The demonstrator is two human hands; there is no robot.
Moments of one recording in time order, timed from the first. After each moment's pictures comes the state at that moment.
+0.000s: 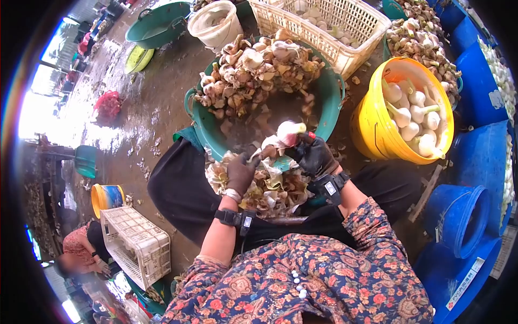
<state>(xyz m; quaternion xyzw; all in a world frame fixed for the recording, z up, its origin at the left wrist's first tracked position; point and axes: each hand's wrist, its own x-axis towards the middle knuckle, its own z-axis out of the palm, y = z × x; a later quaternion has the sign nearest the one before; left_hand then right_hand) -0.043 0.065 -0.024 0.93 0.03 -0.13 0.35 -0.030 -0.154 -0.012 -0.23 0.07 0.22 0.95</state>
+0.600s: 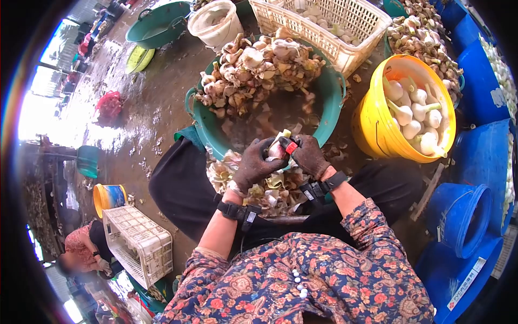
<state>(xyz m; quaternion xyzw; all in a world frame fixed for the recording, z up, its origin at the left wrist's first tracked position) -0.029 0.026 0.028 0.89 -0.14 -0.15 0.41 -0.030 -0.147 -0.002 -0.79 0.02 0.08 0.61</state>
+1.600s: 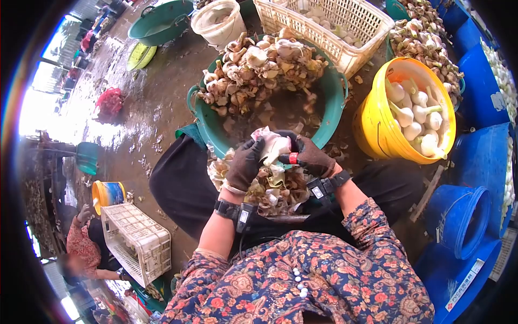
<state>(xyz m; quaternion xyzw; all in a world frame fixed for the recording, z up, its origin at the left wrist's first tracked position) -0.033 0.042 0.017 0.66 0.05 -0.22 0.72 -0.030 -0.150 -0.004 -0.49 -0.07 0.28 0.82</state>
